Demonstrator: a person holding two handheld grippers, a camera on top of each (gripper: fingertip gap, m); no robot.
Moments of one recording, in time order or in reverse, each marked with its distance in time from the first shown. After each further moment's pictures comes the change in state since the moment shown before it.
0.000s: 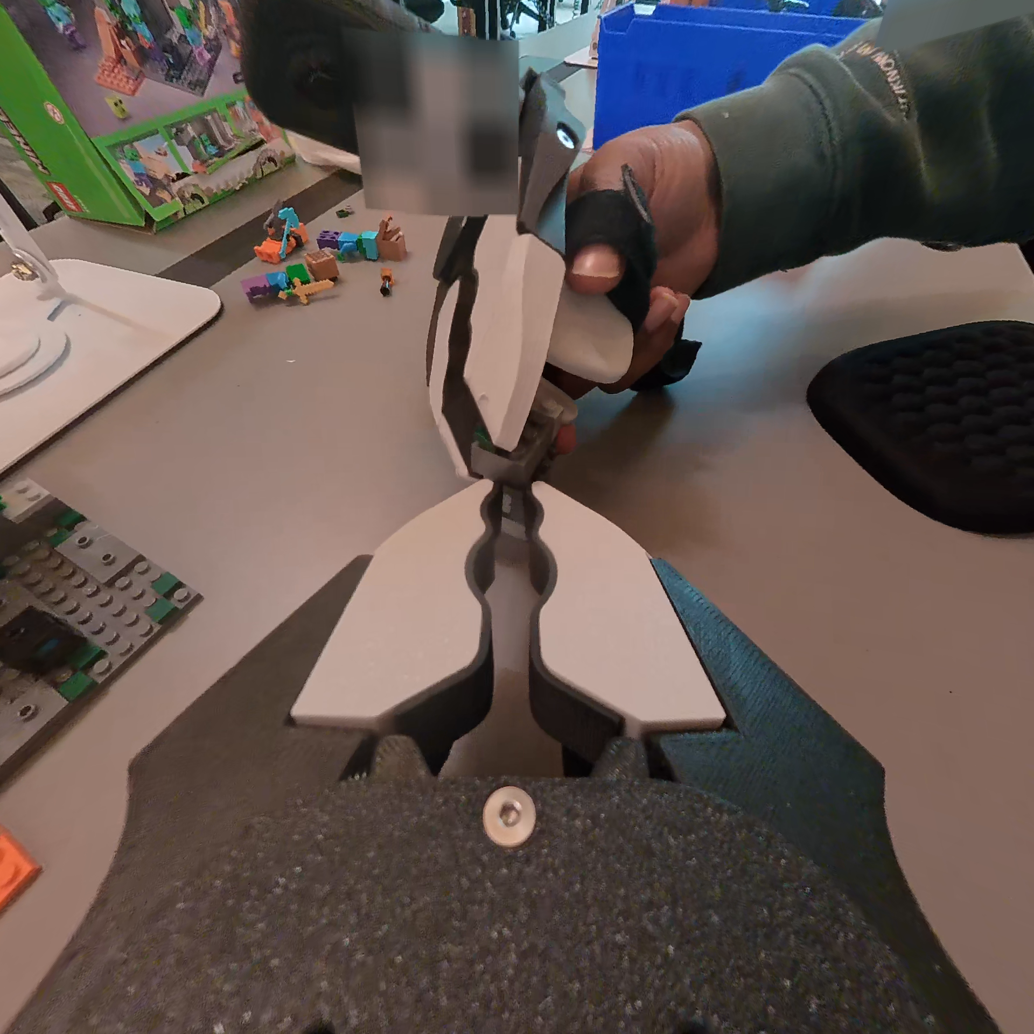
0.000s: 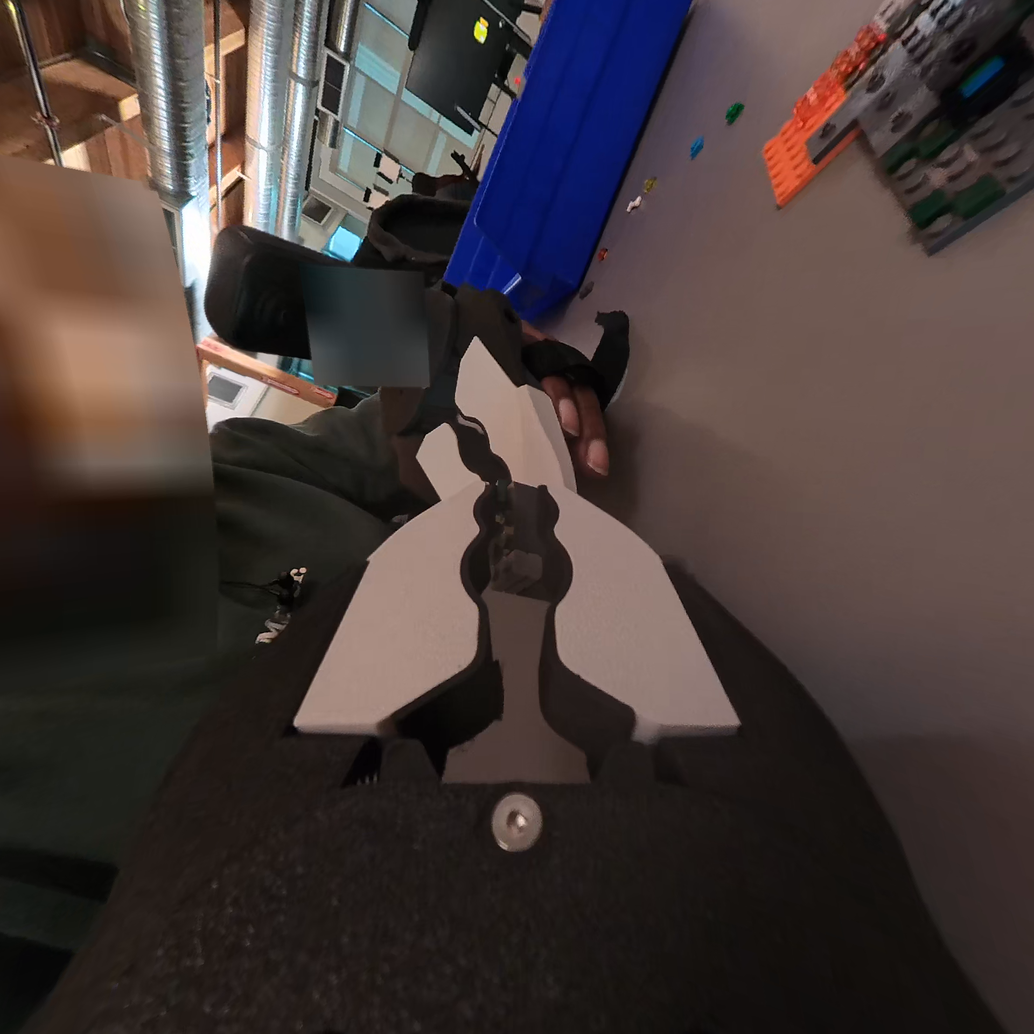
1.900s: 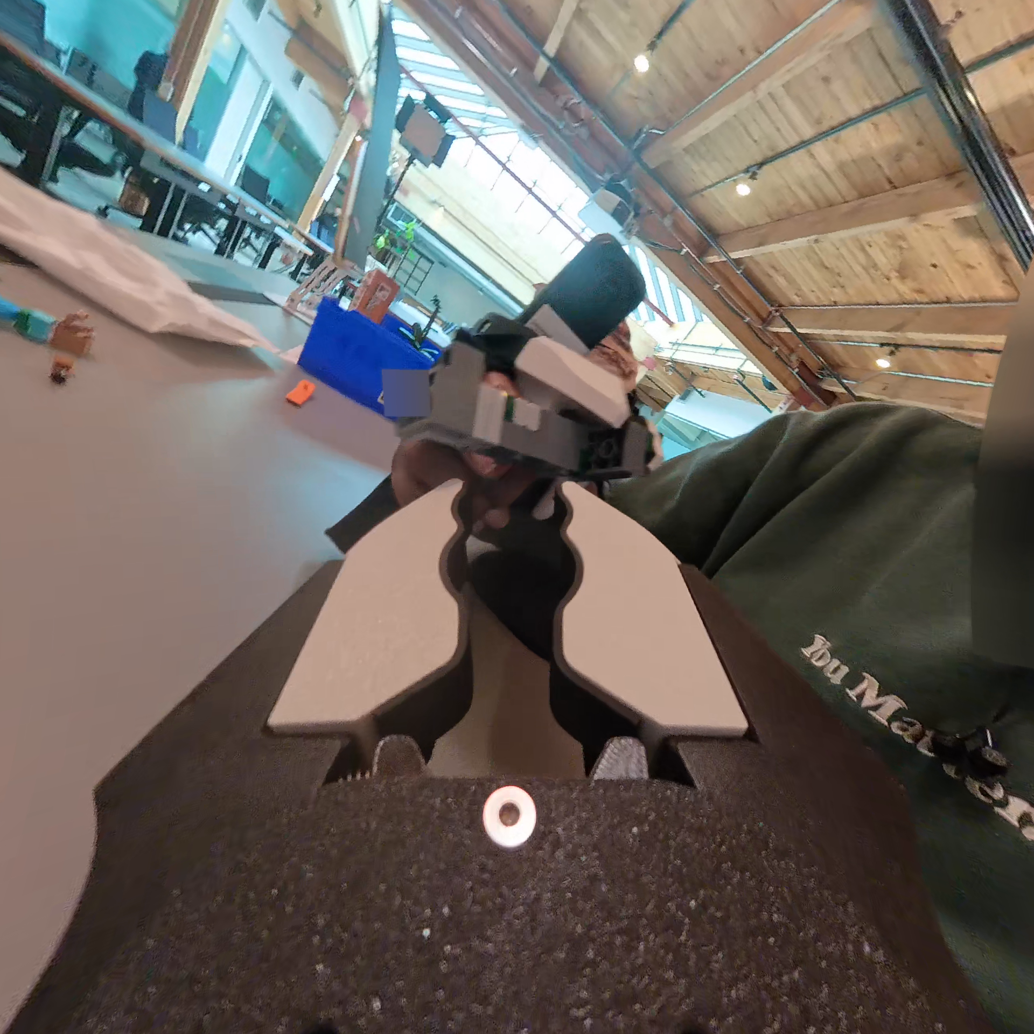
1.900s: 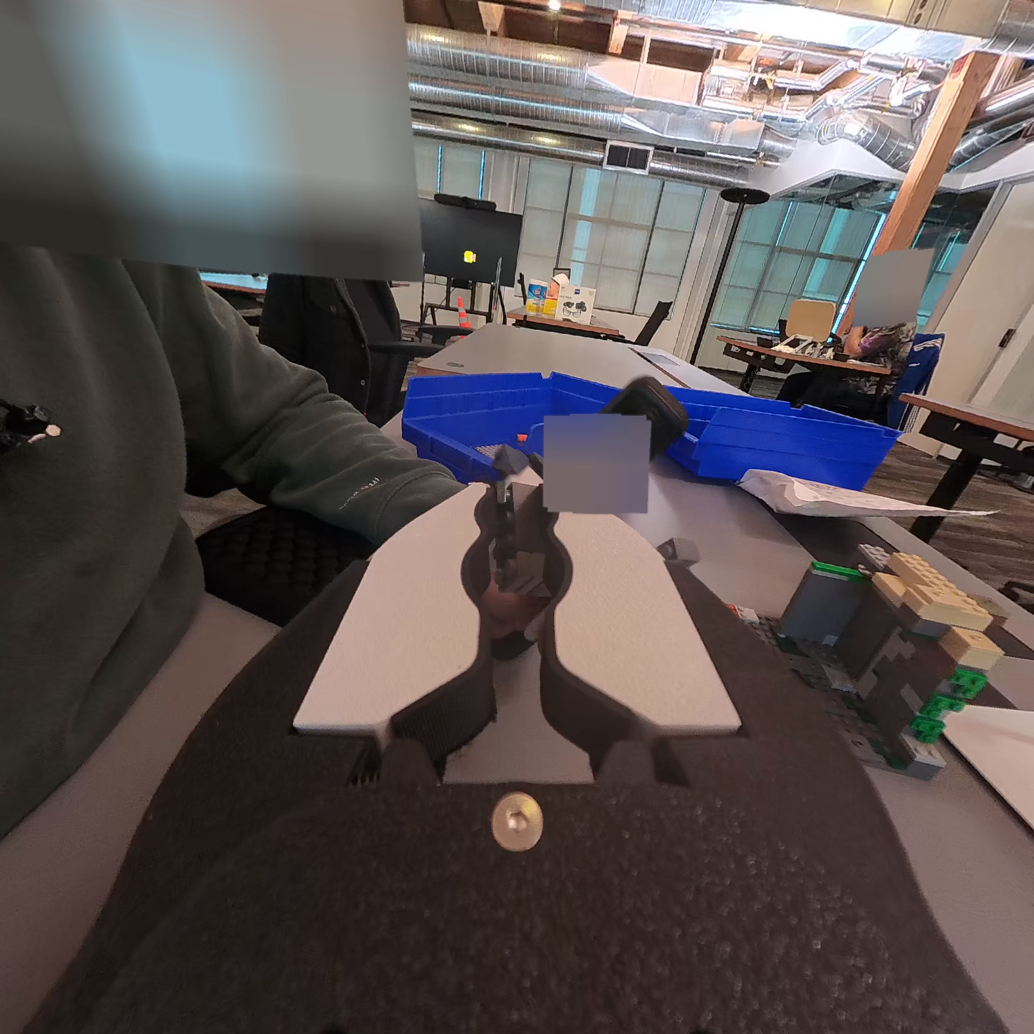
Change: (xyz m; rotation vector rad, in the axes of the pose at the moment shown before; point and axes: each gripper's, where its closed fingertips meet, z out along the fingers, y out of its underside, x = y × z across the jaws) left arm 0.035 -0.060 -0.051 0.429 0.627 -0.538; right arm -0.106 0.004 0.017 0.350 0.184 -1.169
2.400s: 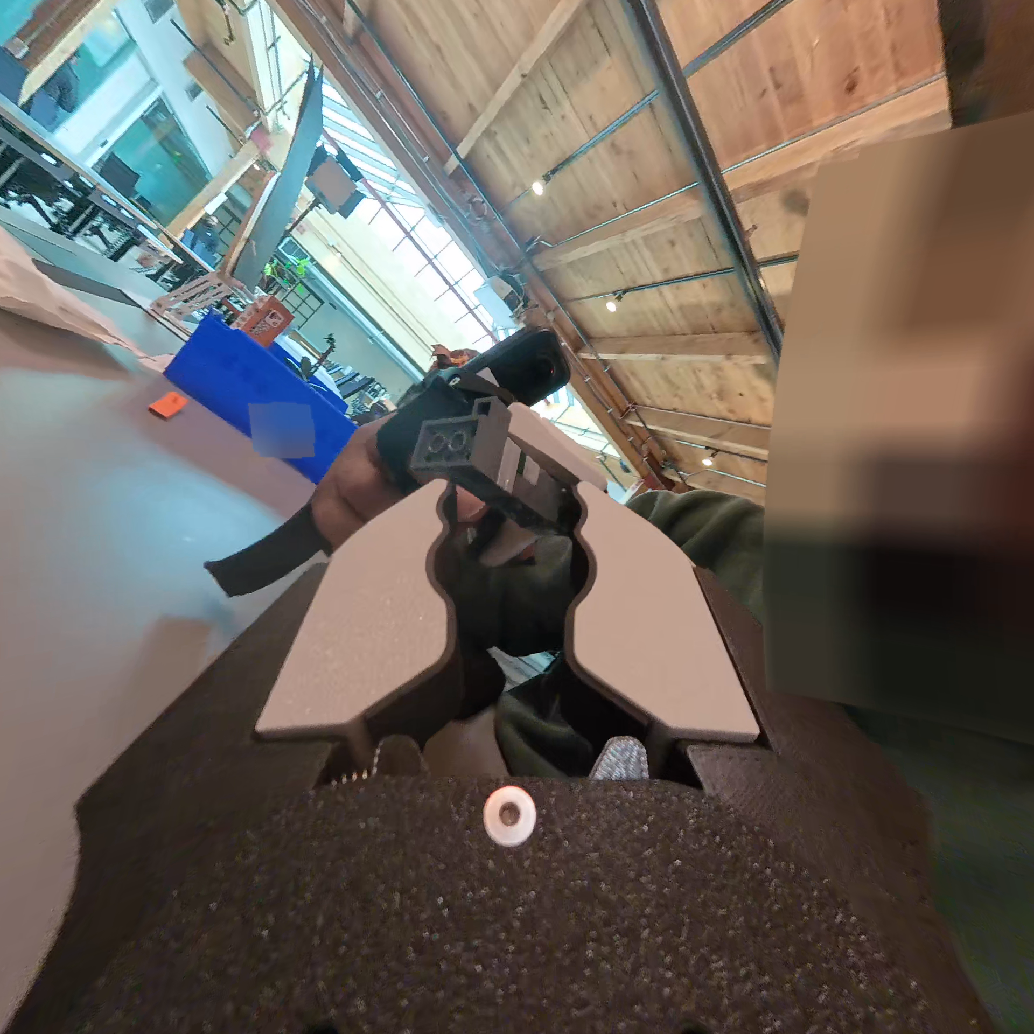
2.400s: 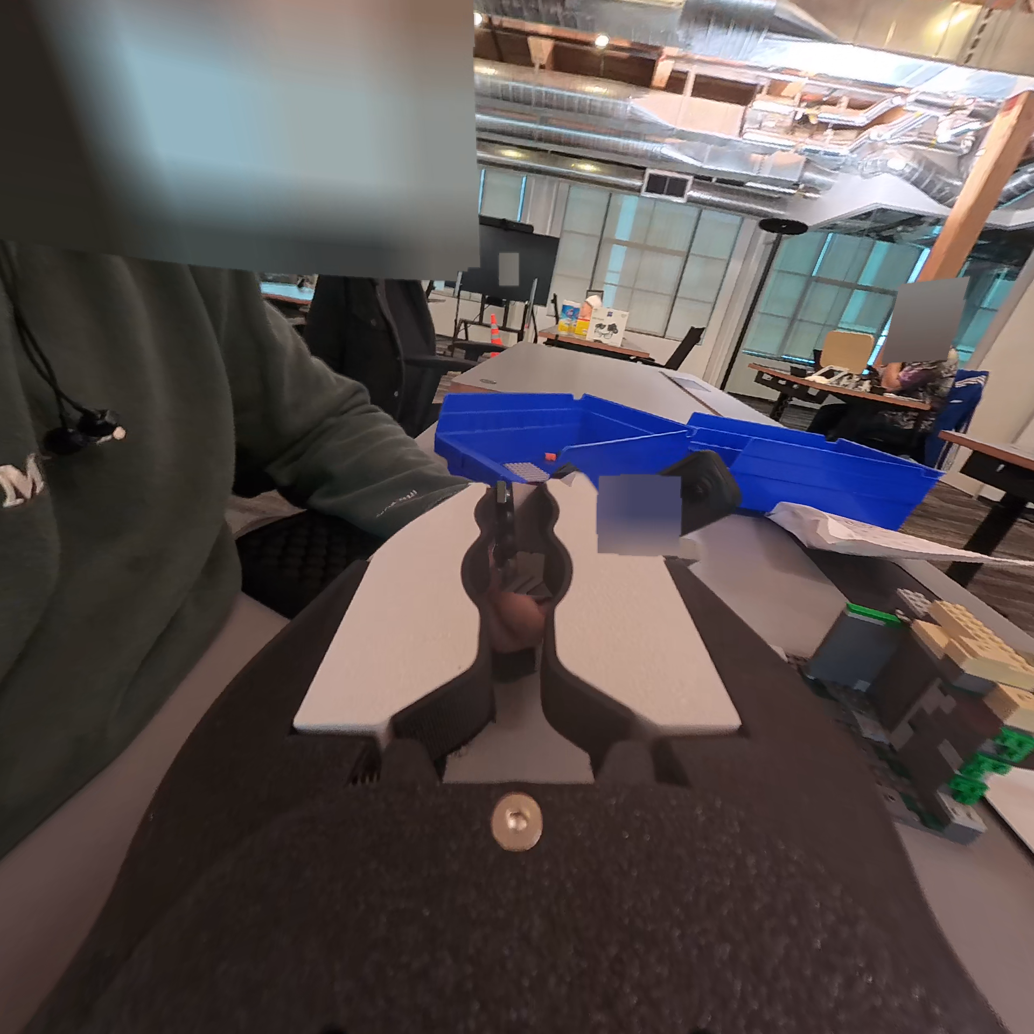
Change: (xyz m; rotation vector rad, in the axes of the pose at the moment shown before) left arm 0.018 -0.018 -0.003 0.128 0.200 -0.223; right arm -0.016 -0.008 0.002 0.028 -0.075 -0.030
